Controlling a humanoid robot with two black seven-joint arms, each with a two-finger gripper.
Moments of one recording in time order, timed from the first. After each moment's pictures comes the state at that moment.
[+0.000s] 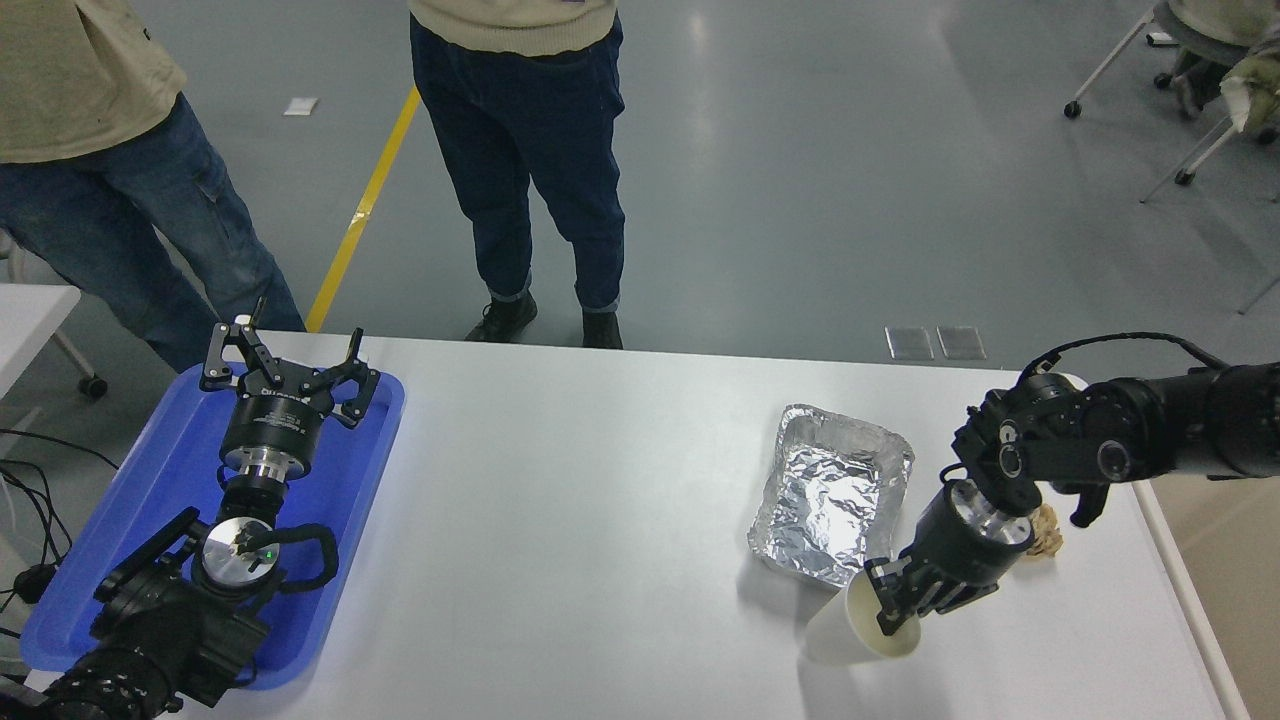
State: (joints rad) left arm -0.55 0.16 -1.10 -0.44 -0.08 -0.64 -0.35; right arm 1.59 -0.37 -1.05 1.19 -0.51 0.73 0.17
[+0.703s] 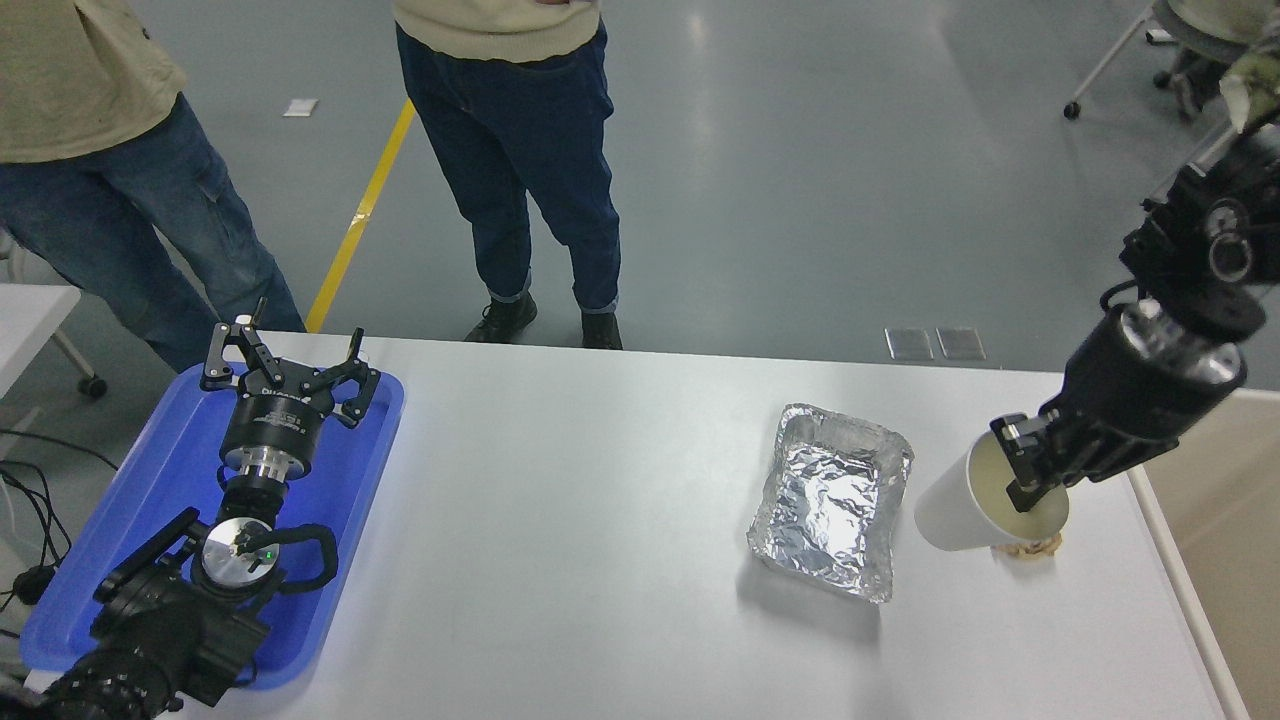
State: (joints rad) left arm -0.55 0.16 -1.10 -0.44 -0.08 -0.64 -0.35; right arm 2.40 -0.40 -1.41 1.60 -0.38 0.78 0.17
